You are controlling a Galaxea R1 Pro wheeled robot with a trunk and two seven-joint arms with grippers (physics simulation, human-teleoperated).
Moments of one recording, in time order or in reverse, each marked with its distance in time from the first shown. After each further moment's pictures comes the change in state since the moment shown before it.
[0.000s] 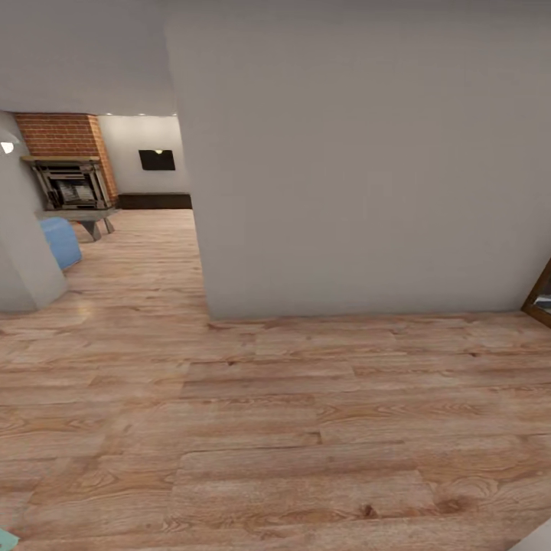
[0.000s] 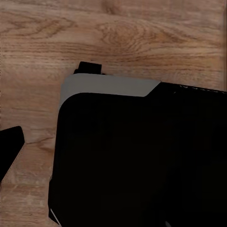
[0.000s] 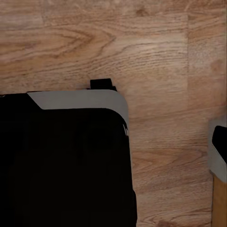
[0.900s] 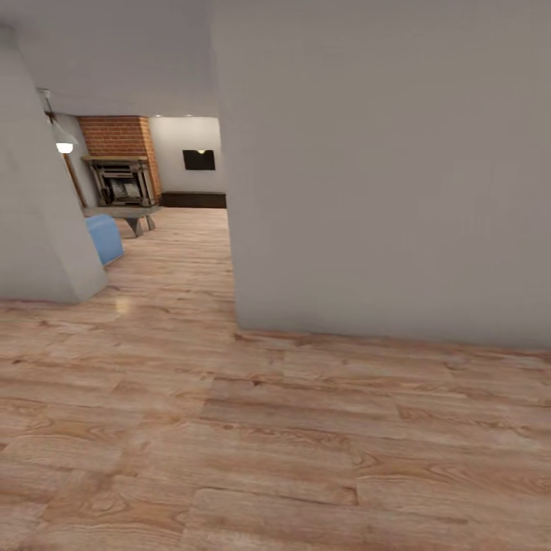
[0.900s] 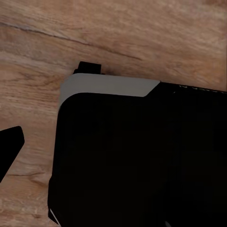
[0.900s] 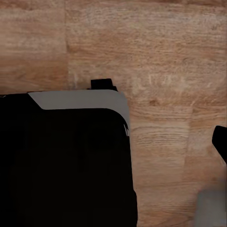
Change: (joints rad) left arm 0.000 -0.001 0.001 0.000 0.000 0.000 0.000; right arm 0.000 0.001 0.000 0.000 0.000 0.000 0.000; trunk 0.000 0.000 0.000
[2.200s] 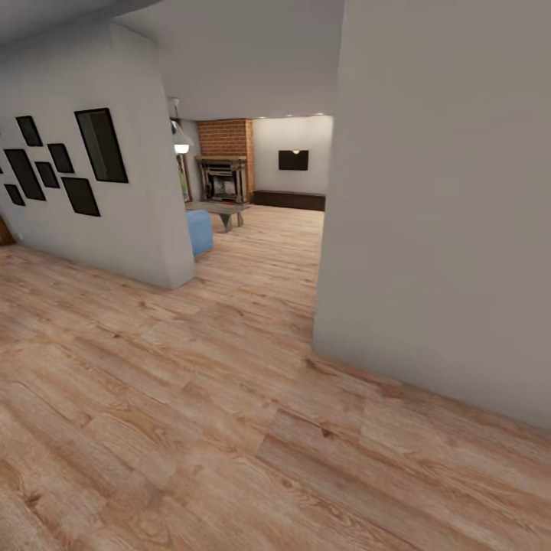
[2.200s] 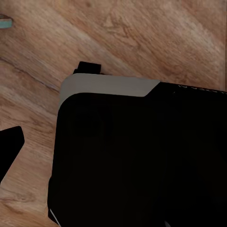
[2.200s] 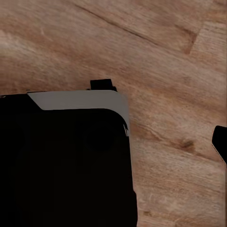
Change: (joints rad) left arm 0.000 0.000 0.000 0.000 0.000 0.000 0.000; right arm 0.000 -0.001 -0.001 0.000 -0.001 -0.002 0.000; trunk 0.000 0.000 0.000
